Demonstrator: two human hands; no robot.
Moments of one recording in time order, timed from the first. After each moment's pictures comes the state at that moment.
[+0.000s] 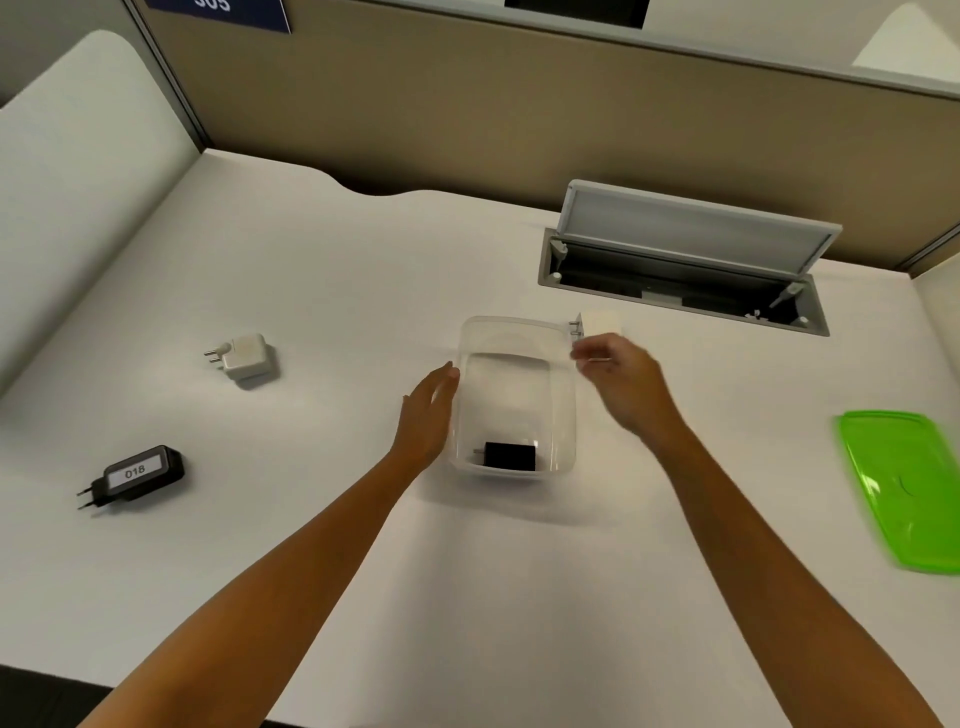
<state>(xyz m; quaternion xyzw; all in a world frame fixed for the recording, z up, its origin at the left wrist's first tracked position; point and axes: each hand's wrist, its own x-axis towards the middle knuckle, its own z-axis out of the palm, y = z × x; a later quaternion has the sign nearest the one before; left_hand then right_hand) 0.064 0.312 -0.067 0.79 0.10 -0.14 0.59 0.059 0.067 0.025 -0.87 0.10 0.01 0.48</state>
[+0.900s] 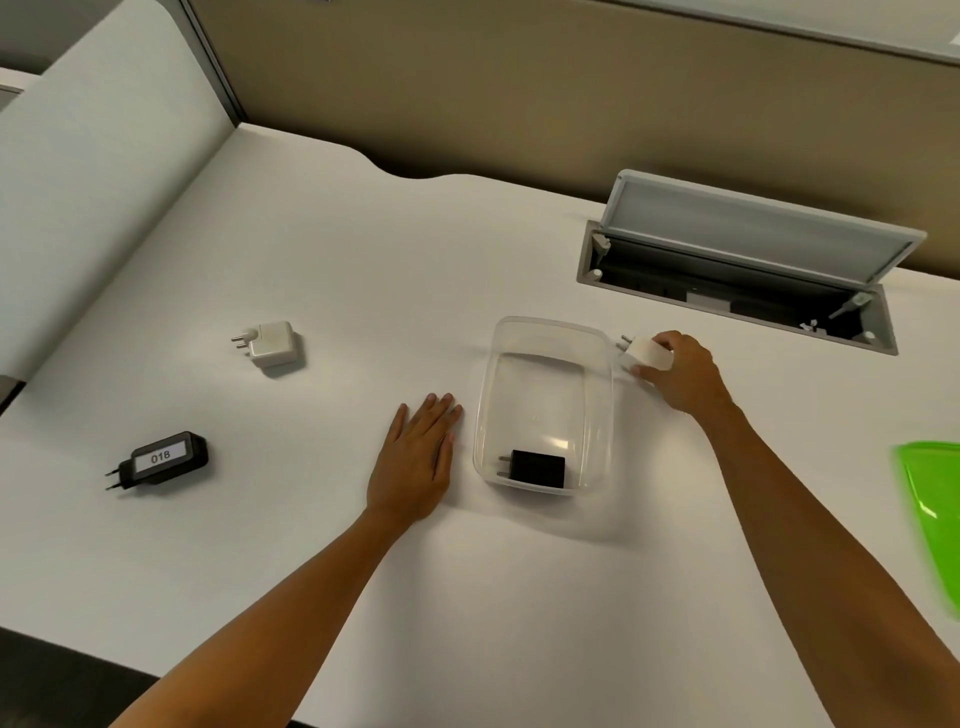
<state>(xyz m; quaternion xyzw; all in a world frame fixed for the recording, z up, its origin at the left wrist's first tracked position) 0.021 0.364 -0.115 0.96 -0.11 0.00 0.25 0.130 0.003 -0.045 -0.95 0.14 0.09 0.27</state>
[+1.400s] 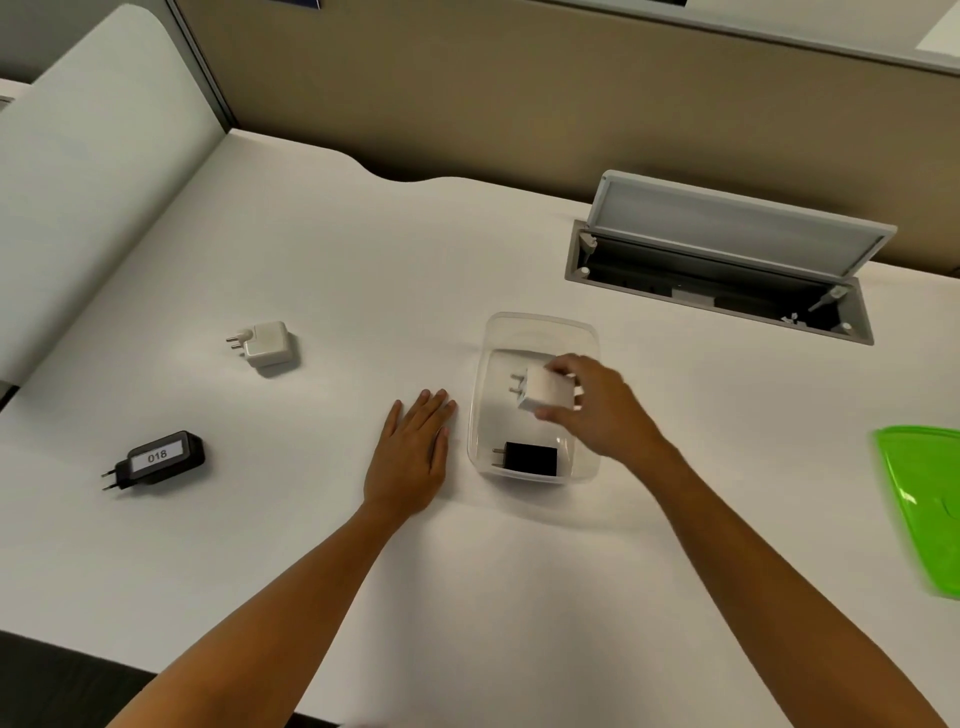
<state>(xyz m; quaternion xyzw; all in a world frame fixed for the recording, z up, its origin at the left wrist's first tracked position) 0.020 0.364 -0.113 0.96 -0.11 0.00 0.25 0.057 0.109 0.010 -0.92 -0.01 0.13 0.36</state>
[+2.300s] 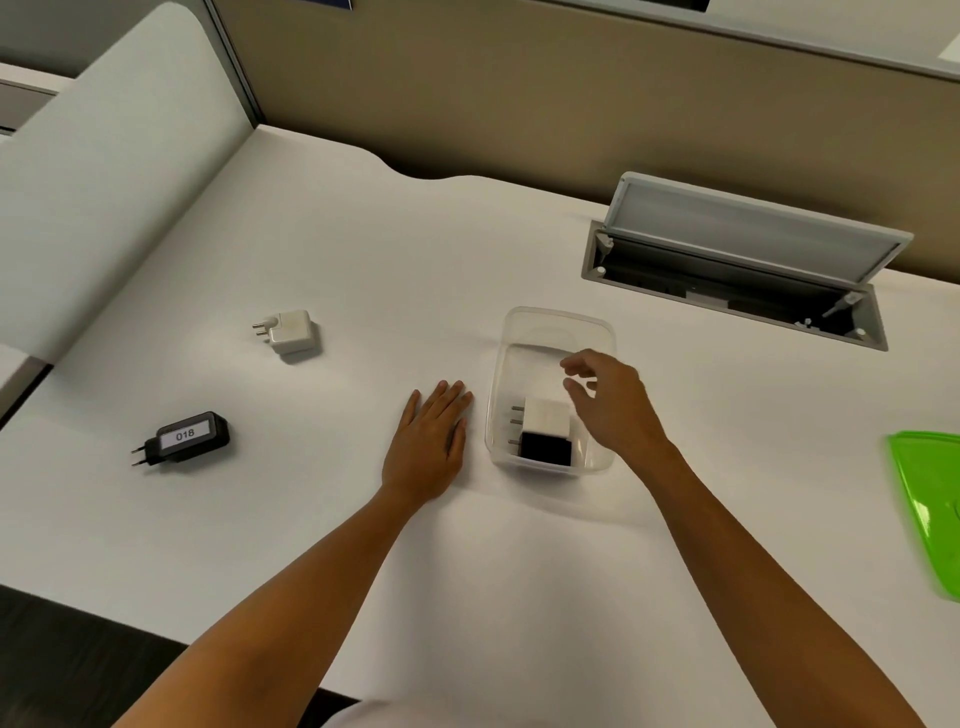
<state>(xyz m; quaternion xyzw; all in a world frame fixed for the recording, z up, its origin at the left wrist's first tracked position) 0.019 0.366 -0.117 0.96 -0.12 0.01 0.25 0.052 0.117 -0.006 -0.93 0.01 0.03 0.37</state>
